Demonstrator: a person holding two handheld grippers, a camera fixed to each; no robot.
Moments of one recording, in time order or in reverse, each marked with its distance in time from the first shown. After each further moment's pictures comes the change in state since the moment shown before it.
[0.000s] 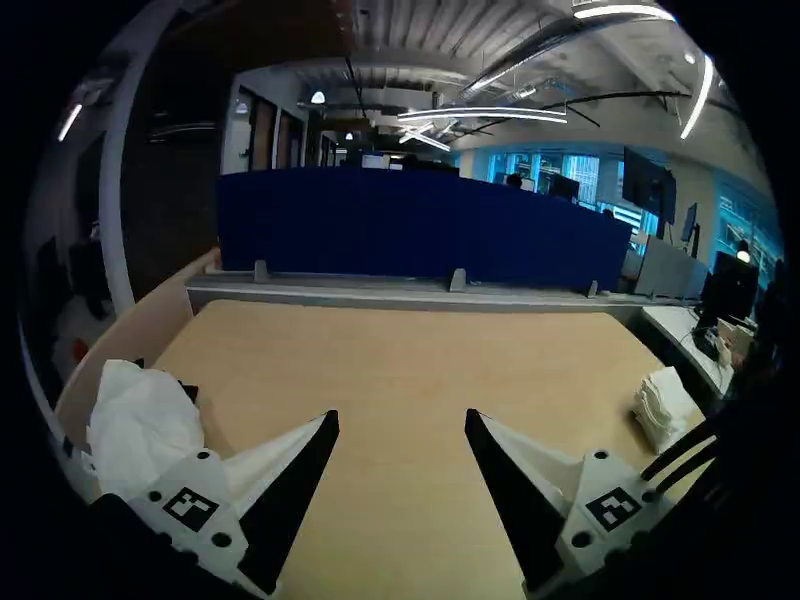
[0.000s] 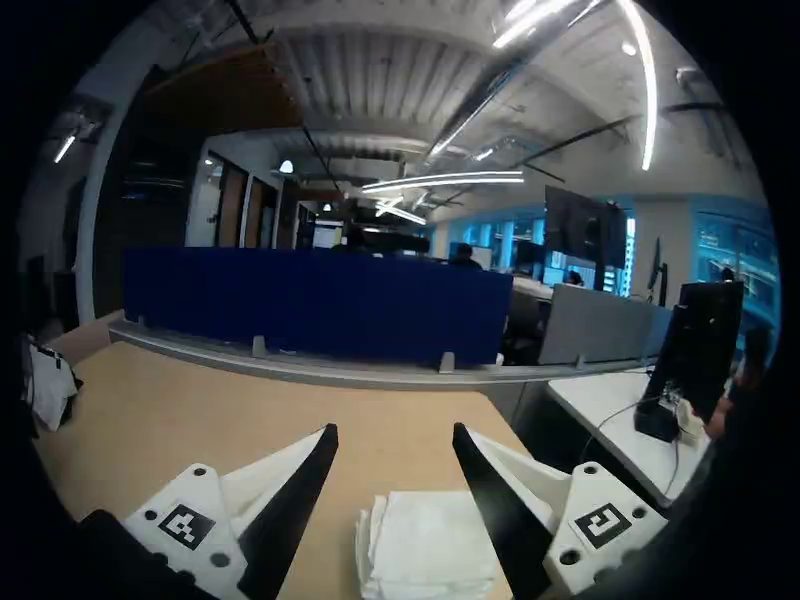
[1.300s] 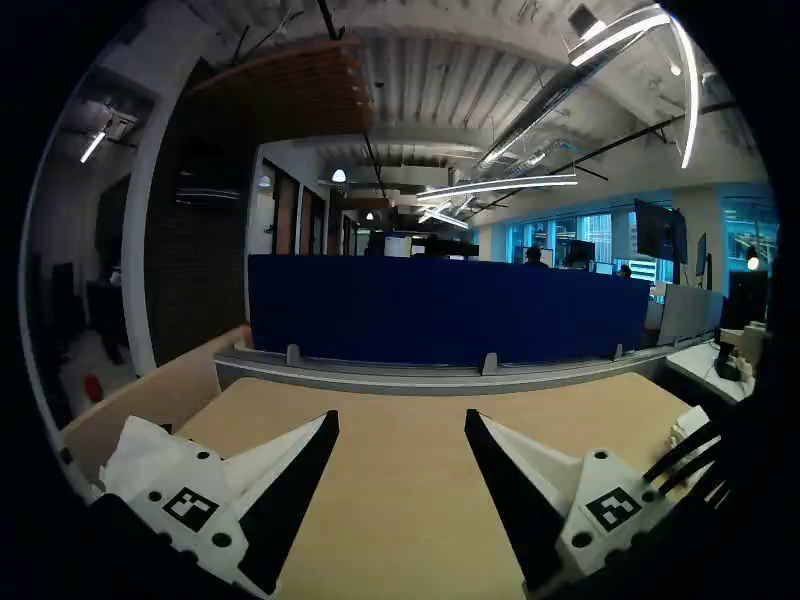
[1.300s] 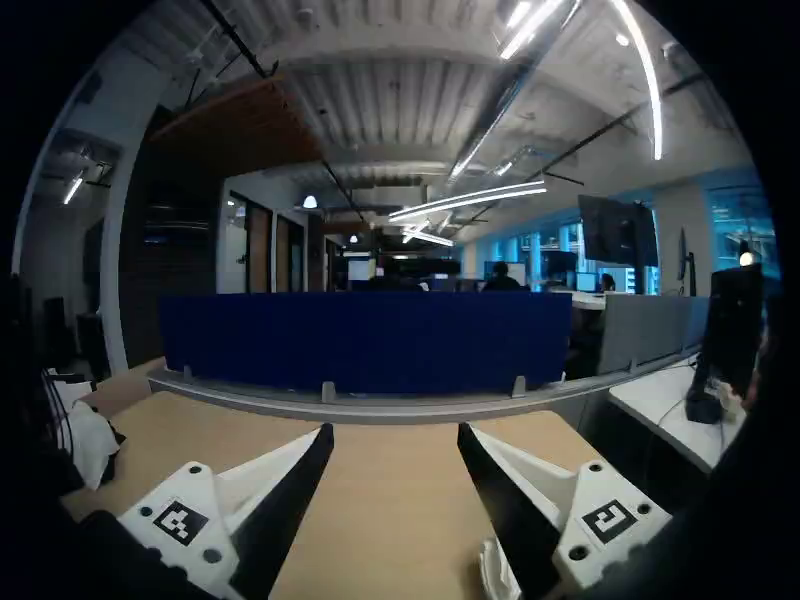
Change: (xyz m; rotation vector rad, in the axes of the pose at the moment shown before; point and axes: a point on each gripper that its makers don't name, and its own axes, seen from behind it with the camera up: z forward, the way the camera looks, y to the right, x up) left arm 0.064 -0.046 -0.001 0.091 0.290 0.025; right arm 0.047 -0.136 0.011 0.126 0.081 0.094
